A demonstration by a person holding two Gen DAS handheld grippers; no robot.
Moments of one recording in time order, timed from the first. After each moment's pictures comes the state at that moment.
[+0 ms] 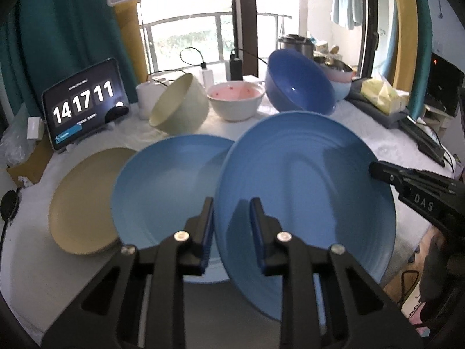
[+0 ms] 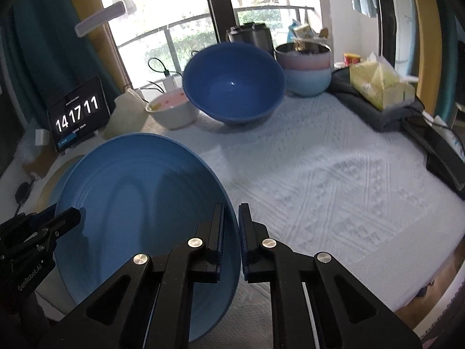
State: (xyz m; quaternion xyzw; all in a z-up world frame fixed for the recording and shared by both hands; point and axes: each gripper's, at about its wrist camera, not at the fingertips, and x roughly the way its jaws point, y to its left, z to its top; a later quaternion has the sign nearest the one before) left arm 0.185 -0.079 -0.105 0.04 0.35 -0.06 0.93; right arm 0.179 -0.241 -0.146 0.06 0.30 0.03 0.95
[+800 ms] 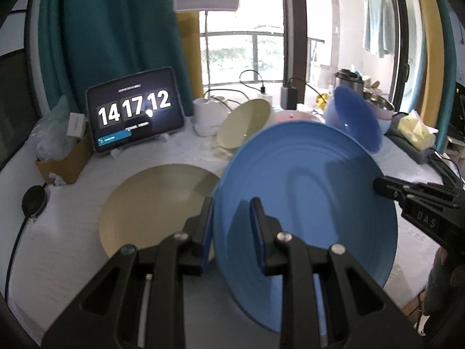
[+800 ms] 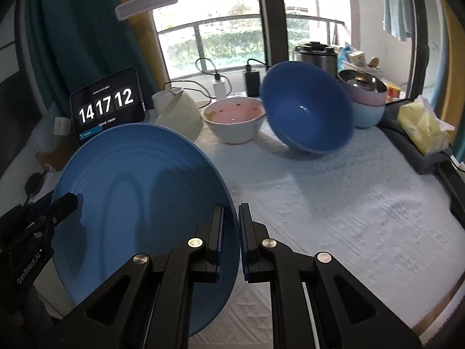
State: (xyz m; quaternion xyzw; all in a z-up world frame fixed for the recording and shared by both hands) left arm 0.193 0.009 -0.086 0.01 0.30 0.01 0.95; right arm 0.210 -0.148 -0.122 0.01 0.30 0.07 0.95
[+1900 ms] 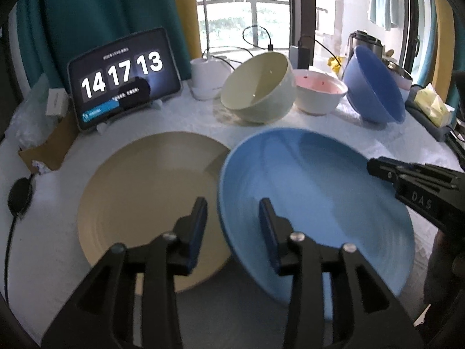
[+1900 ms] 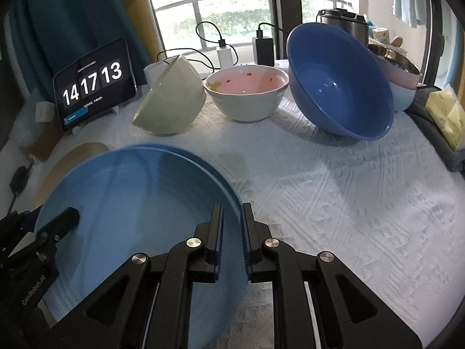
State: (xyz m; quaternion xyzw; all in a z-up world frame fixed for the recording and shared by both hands) left arm 0.240 0.017 -0.131 0.02 0.39 0.00 0.92; right arm 0.270 -0.131 -0.155 0.01 0.35 0.07 0.93
